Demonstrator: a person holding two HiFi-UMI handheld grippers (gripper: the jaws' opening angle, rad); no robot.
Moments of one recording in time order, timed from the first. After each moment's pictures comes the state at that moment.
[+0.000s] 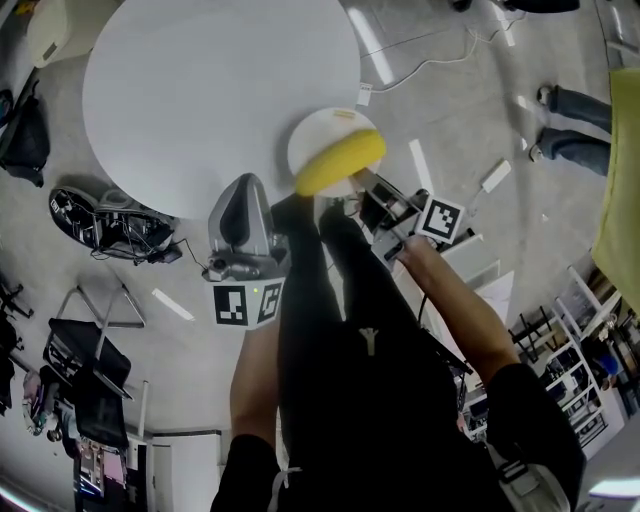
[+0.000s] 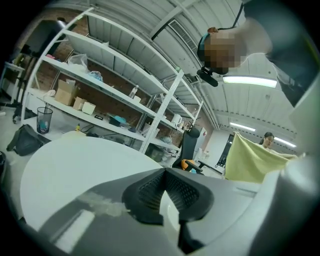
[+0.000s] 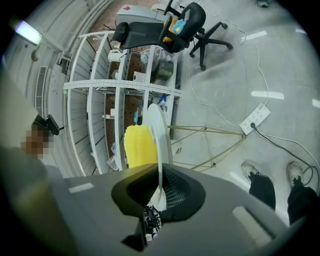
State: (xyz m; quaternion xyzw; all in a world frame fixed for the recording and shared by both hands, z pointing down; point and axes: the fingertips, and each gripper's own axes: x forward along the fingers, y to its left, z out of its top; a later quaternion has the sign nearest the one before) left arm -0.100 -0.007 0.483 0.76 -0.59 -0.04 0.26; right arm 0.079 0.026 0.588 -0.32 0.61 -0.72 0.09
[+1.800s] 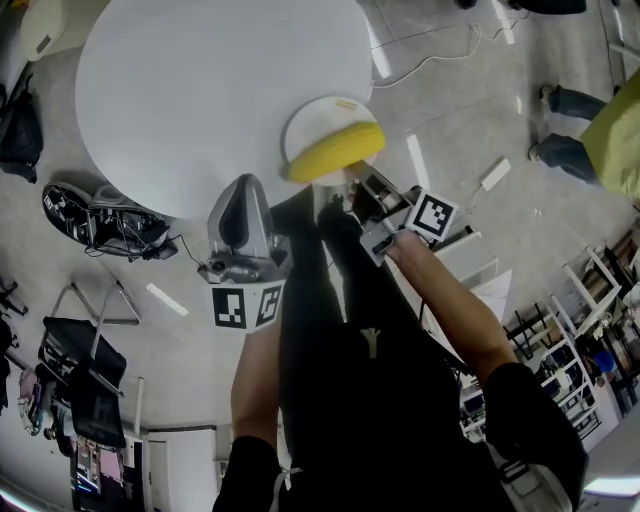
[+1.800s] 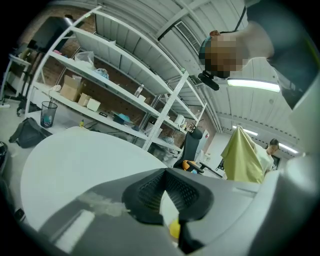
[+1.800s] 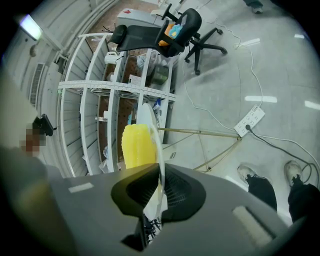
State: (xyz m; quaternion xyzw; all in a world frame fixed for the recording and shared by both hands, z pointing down) left arm -0.106 0.003 0.495 0.75 -0.59 -0.06 0.28; right arm 0.072 0.024 0.614 -0.36 0.60 -0.71 0.09
